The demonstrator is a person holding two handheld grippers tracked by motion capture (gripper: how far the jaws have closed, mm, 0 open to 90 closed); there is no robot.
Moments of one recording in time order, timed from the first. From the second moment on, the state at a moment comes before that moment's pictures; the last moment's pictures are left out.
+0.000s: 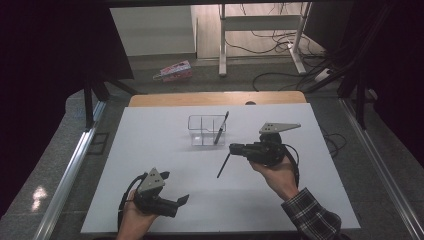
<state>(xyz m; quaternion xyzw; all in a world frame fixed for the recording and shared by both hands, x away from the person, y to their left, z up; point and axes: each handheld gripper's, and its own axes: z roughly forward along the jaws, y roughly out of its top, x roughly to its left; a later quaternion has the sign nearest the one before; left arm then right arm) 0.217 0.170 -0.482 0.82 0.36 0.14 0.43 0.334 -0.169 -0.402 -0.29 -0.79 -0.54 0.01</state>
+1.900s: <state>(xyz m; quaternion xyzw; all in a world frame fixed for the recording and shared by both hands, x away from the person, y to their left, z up) 0.182 0.222 -0.490 0.79 0.41 0.17 0.42 0.407 -0.178 -0.354 -0.33 -0.76 -0.56 -0.08</state>
